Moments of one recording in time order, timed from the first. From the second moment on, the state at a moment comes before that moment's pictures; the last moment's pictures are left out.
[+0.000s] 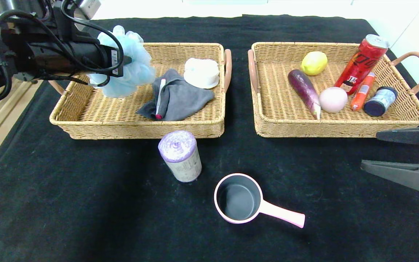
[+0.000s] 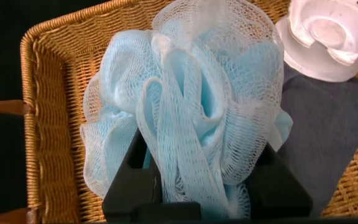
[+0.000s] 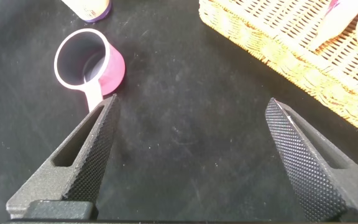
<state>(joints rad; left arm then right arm) -0.15 1.80 -1.73 0.02 0.03 0.18 0.14 1.21 -0.94 0.08 0.59 -0.26</state>
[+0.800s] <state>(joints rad) -0.10 1.87 -1.79 -0.02 -0.03 0.15 0.14 1.21 -0.94 0.08 0.59 -0.26</state>
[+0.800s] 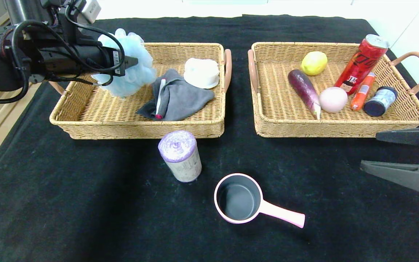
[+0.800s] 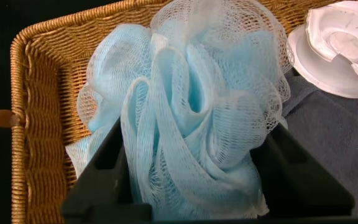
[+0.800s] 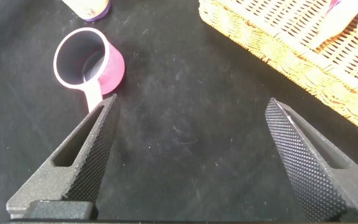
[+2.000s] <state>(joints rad) -0.14 1.81 -1.76 0.09 0.03 0.00 0.14 1.21 -0.94 0.08 0.59 -0.26</state>
